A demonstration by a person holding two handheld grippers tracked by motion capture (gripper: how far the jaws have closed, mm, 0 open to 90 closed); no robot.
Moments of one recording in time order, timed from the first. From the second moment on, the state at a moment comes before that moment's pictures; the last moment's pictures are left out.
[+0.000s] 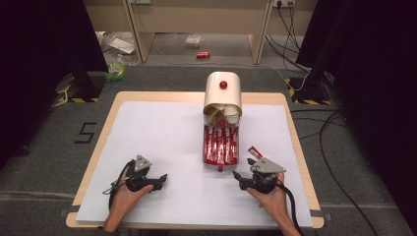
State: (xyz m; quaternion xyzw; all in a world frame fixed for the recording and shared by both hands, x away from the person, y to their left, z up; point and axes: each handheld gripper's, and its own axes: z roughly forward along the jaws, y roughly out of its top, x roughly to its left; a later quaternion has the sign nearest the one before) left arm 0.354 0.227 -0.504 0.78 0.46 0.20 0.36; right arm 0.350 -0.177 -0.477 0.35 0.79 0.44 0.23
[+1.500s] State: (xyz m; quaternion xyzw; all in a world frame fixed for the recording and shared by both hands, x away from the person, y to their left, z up) left arm 0.354 0.227 -0.504 0.78 0.46 0.20 0.36; right arm 0.376 -0.153 -0.485 0.35 0.80 0.42 0.24
